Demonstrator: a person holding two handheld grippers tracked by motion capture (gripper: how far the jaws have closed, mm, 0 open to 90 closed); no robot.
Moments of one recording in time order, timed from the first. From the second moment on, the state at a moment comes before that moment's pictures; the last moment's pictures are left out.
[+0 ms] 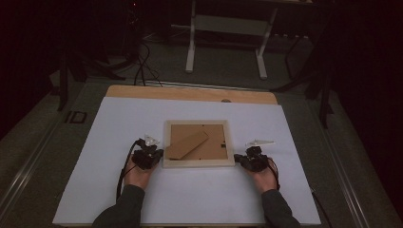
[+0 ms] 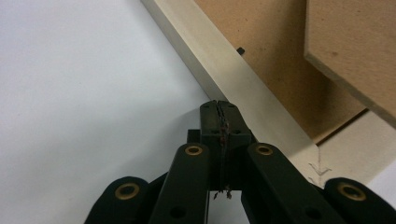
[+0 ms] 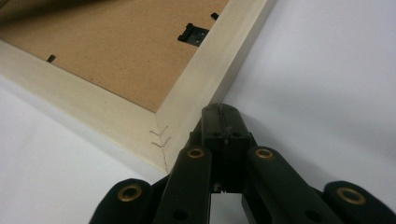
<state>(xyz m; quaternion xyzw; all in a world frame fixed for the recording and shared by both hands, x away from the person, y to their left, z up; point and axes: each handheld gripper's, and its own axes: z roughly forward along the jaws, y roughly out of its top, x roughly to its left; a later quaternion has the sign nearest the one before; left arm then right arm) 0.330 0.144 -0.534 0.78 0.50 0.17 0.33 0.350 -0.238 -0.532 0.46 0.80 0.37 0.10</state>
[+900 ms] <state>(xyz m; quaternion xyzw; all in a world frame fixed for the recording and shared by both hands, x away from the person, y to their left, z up) 0.316 0.149 -0.532 0.78 0.50 0.17 0.32 0.347 -0.228 -0.531 0.44 0.82 0.36 0.11</state>
